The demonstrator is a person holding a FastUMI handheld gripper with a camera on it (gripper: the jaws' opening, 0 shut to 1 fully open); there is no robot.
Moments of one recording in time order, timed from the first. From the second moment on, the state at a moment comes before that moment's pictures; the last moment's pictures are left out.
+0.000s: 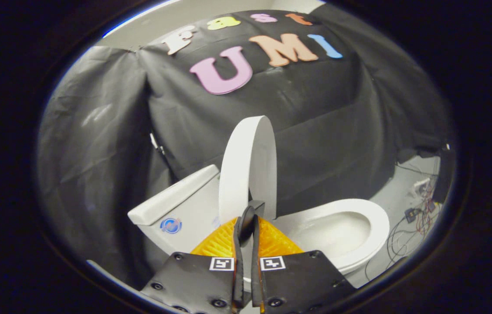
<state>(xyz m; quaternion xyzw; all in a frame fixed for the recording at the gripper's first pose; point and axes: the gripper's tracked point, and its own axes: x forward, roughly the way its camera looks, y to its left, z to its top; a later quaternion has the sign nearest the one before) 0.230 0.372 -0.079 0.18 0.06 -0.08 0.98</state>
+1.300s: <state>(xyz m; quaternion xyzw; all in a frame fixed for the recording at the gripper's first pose) 0.299 0.498 -0.071 0.07 0.09 0.03 0.99</state>
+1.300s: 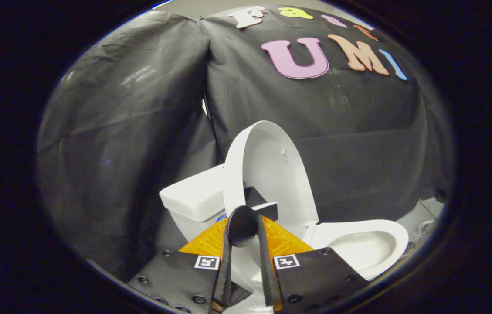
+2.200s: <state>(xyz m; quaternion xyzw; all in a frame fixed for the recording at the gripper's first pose) 0.236 0.256 0.037 0.05 -0.03 -0.12 0.99</state>
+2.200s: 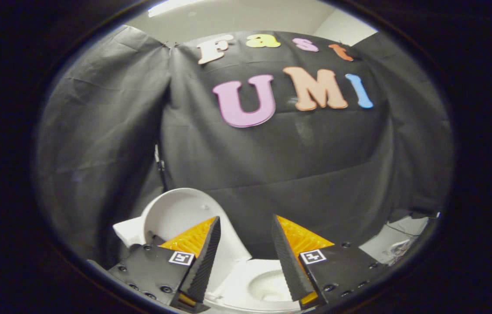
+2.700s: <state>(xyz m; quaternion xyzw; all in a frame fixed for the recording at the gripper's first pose) 0.141 0.081 0.069 0.02 -0.06 -0.22 0.97</state>
